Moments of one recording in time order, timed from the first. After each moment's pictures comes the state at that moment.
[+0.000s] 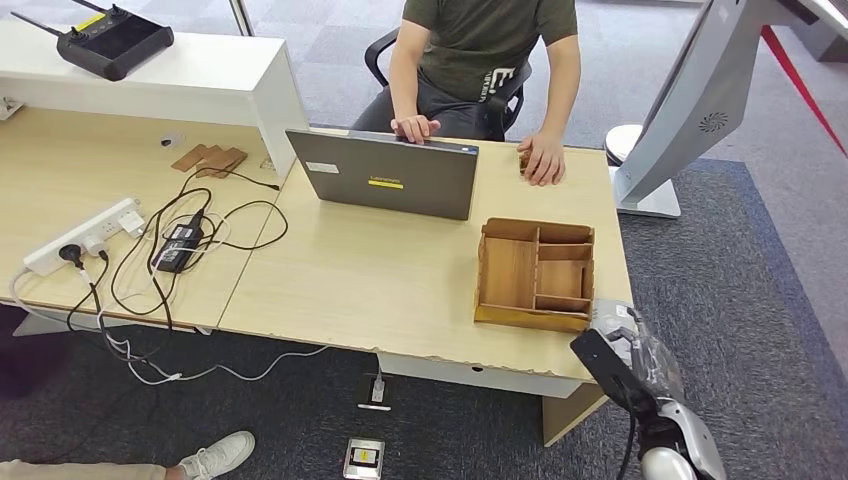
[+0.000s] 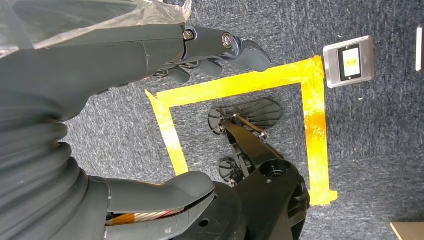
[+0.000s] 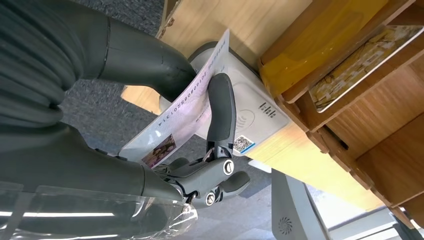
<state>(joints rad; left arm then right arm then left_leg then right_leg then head) -0.10 0.20 -1.00 -0.22 1.00 -0.21 -0.45 -0.12 -0.37 0.49 -1.41 0.61 -0.17 0.35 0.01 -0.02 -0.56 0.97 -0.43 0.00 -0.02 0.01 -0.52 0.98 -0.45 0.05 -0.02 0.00</state>
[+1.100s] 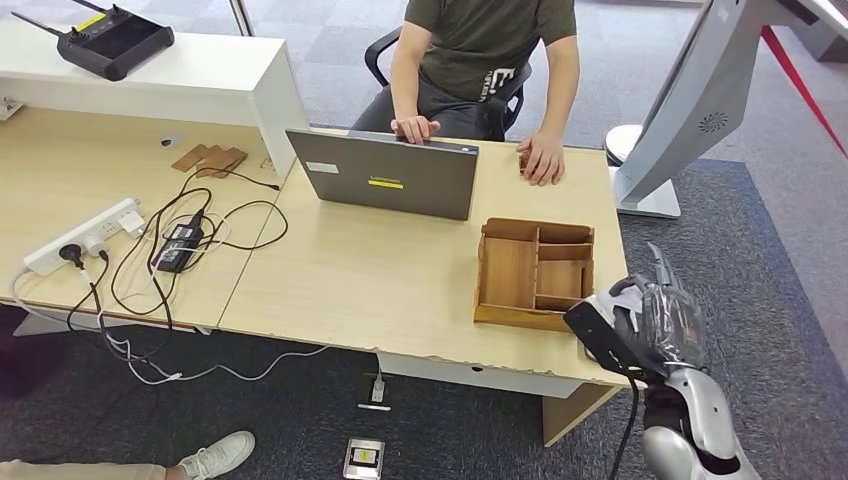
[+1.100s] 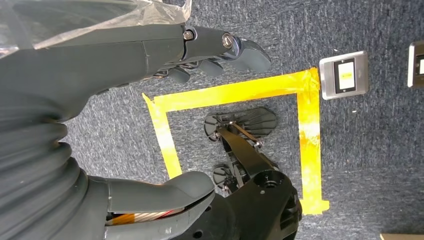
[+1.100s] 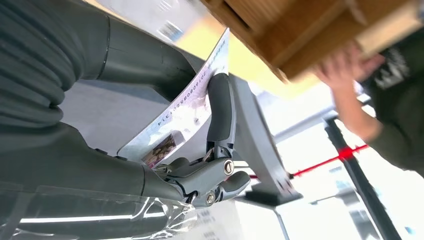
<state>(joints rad) -0.10 0.21 -1.00 -0.22 1.03 -0.19 -0.46 -0.20 -0.41 0.55 -1.62 0.86 -0.26 0.42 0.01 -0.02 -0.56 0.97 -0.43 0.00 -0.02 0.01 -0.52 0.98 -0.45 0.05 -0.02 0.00</state>
